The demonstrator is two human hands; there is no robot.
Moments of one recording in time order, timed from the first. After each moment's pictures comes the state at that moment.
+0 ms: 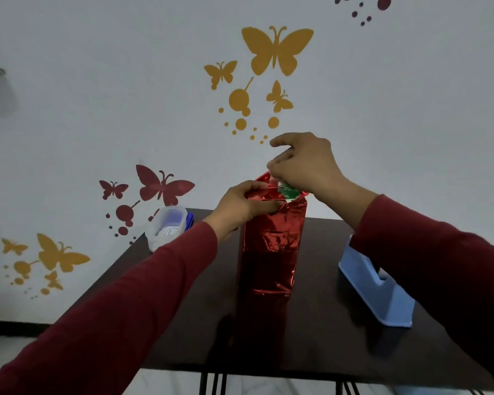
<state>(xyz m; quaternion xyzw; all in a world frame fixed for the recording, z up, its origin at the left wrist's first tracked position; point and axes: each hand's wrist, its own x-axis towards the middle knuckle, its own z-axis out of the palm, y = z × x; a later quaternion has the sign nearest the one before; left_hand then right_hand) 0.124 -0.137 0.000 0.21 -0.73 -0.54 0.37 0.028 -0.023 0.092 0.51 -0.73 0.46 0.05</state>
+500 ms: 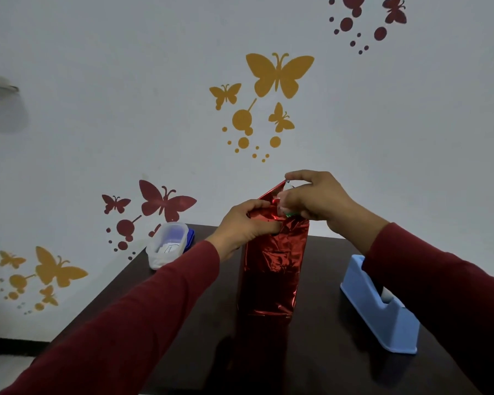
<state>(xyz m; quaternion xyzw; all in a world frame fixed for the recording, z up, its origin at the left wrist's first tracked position) 0.123 -0.139 -0.002 0.19 -0.74 -0.52 0.38 0.002 -0.012 0.081 0.45 -0.71 0.52 -0.14</state>
